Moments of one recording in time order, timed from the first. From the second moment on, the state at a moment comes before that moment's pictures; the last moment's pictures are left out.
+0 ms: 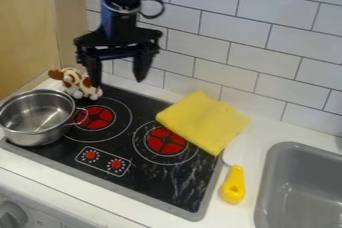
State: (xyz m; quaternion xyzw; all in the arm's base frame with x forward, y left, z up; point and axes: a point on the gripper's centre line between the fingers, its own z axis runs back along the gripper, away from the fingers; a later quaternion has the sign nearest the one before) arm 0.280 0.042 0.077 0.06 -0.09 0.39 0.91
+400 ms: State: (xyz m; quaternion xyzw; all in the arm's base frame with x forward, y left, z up) arm 0.279 0.069 0.059 0.08 -0.08 0.43 0.90
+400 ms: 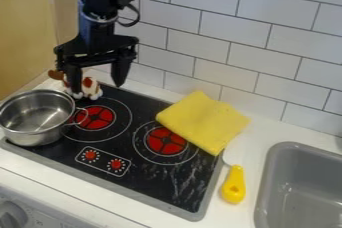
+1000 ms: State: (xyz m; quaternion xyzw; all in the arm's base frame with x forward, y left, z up) arm 0.262 0.090 0.016 0.10 -0.02 0.45 0.89
